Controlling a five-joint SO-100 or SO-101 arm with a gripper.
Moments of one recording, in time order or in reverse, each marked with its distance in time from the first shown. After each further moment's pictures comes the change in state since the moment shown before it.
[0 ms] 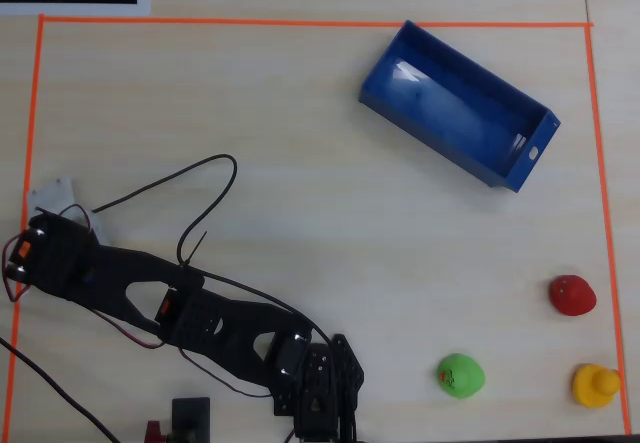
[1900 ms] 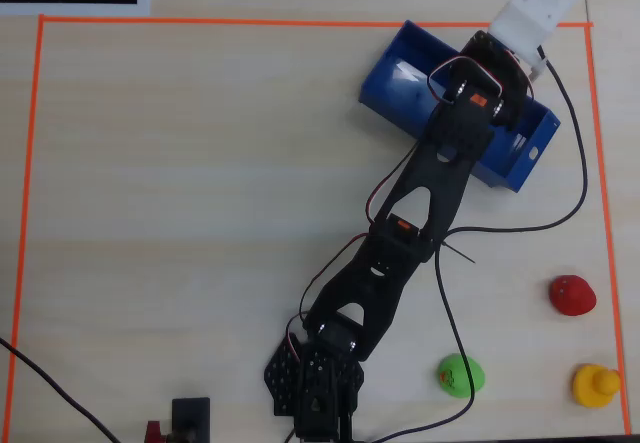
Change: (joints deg) arm 97.2 3.7 -20.9 -24.1 -32.0
